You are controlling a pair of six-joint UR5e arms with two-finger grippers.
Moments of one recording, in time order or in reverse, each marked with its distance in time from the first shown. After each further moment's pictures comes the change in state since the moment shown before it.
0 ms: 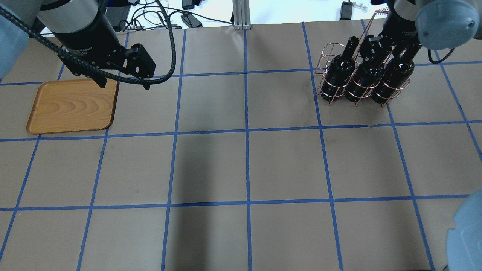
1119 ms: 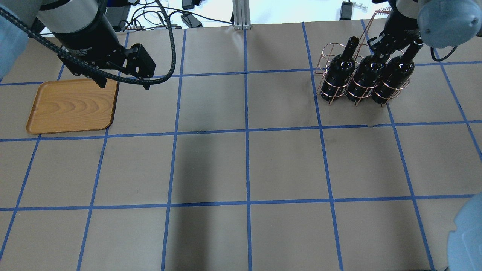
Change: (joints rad) left arm 0.000 0.001 0.000 0.000 0.000 0.000; right arm 0.000 -0.005 -0.010 -0.002 -0.008 -0.010
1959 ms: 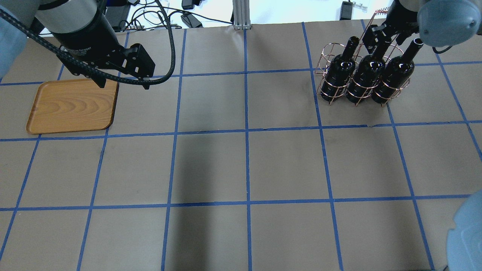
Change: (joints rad) left arm 0.000 0.003 0.000 -0.001 0.000 0.000; right arm 0.000 0.006 -0.007 -0.101 0.004 -0.003
